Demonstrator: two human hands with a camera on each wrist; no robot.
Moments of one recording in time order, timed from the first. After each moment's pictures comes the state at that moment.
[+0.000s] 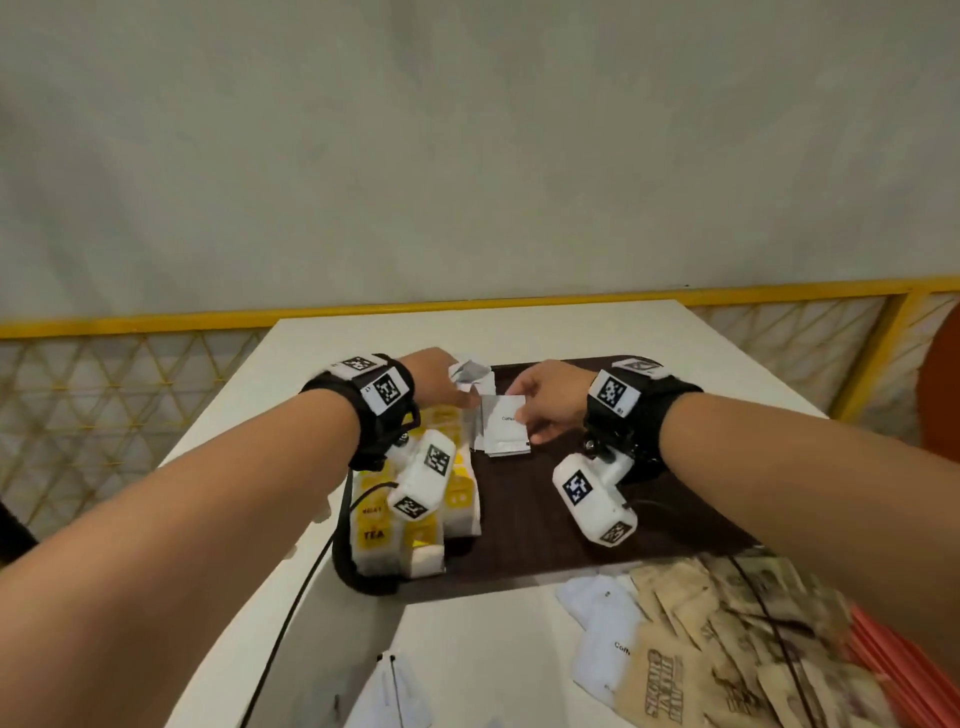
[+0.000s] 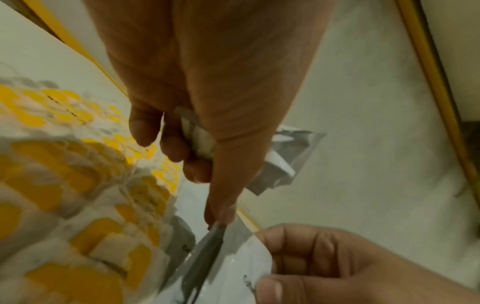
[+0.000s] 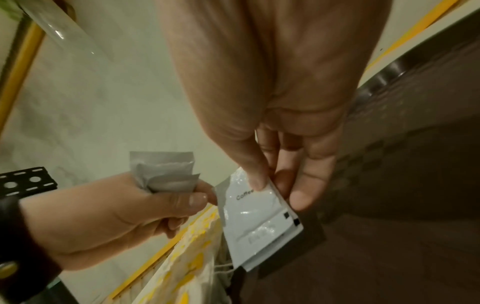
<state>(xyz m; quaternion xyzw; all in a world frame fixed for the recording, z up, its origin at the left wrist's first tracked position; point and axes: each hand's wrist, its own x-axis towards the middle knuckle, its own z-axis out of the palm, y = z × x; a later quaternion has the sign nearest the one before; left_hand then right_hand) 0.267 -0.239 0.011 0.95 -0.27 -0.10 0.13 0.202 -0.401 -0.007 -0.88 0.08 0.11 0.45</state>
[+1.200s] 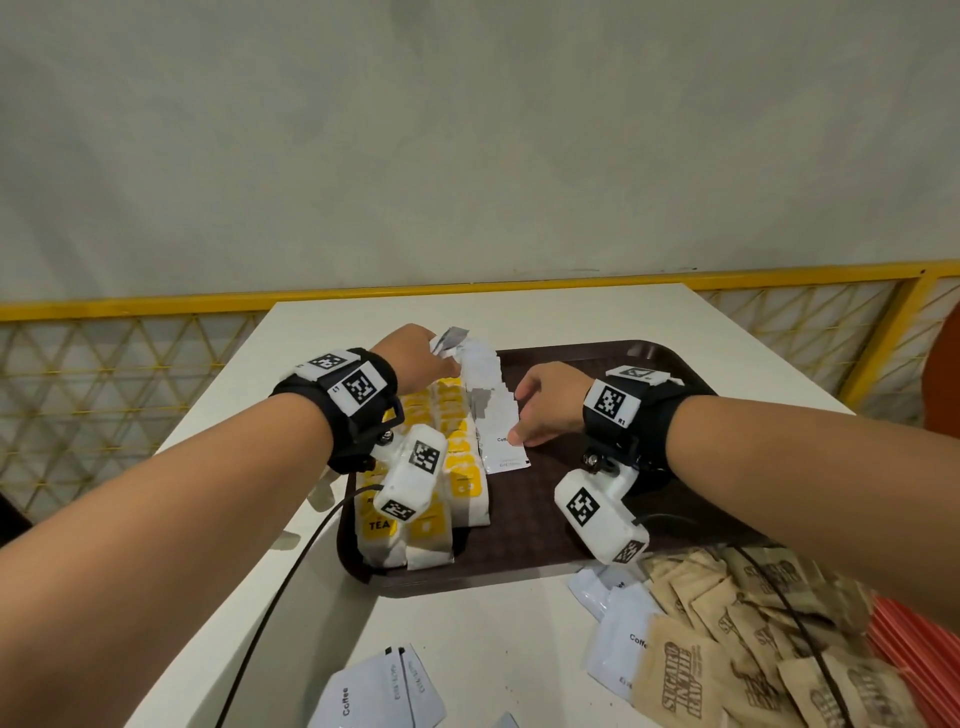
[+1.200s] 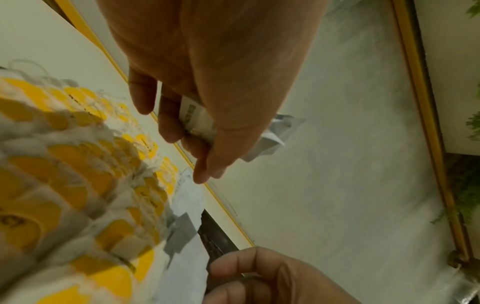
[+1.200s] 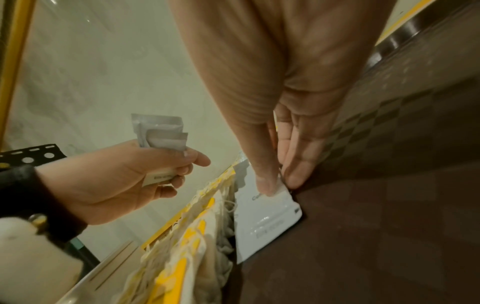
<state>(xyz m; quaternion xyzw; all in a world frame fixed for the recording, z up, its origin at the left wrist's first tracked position) 0.278 -0.219 0.006 0.95 -0.19 -0.06 0.23 0.200 -0.389 -0.019 -0.88 0.12 0.10 0.45</state>
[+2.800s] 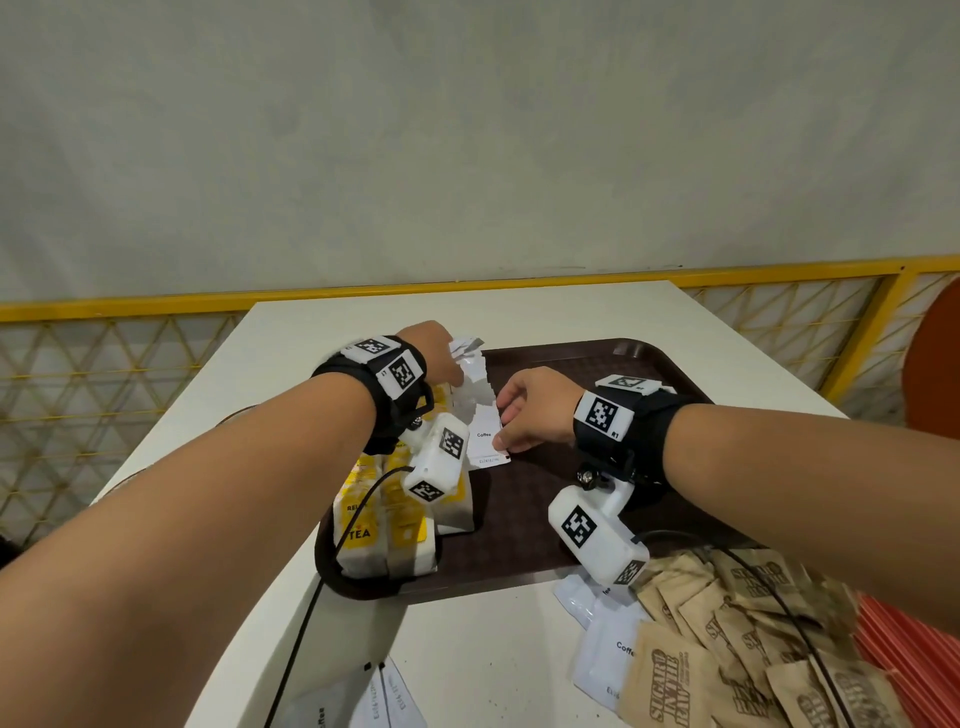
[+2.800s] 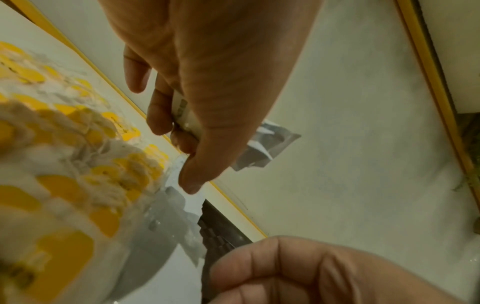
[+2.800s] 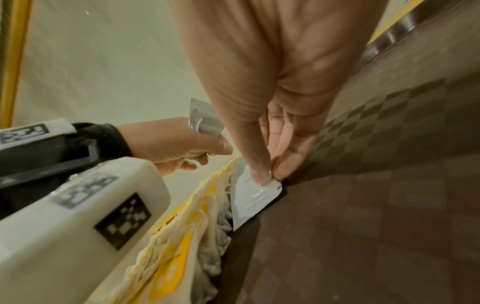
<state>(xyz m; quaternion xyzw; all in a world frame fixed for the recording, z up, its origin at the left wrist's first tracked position) 0.301 -0.261 0.001 0.97 -0.21 -0.06 0.07 0.193 -0.390 -0.025 -0.87 0.09 0.08 0.48</state>
